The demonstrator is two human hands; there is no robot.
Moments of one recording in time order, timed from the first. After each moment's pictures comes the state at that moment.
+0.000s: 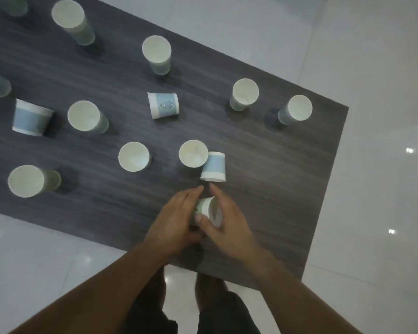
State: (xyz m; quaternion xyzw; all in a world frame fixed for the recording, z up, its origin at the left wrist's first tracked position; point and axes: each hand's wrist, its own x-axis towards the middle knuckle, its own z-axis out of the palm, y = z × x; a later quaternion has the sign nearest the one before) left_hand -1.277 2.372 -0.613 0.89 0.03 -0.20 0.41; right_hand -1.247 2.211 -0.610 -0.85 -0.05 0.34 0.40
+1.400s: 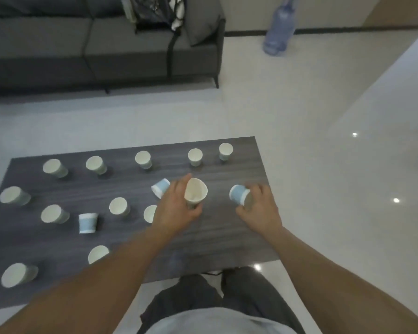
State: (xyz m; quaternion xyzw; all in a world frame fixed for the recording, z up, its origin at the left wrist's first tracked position) left_hand -1.261 2.392 -0.388 0.94 -0.08 -0.05 0.33; right_hand -1.301 2.166 -0.395 -0.95 0.14 0.06 0.28
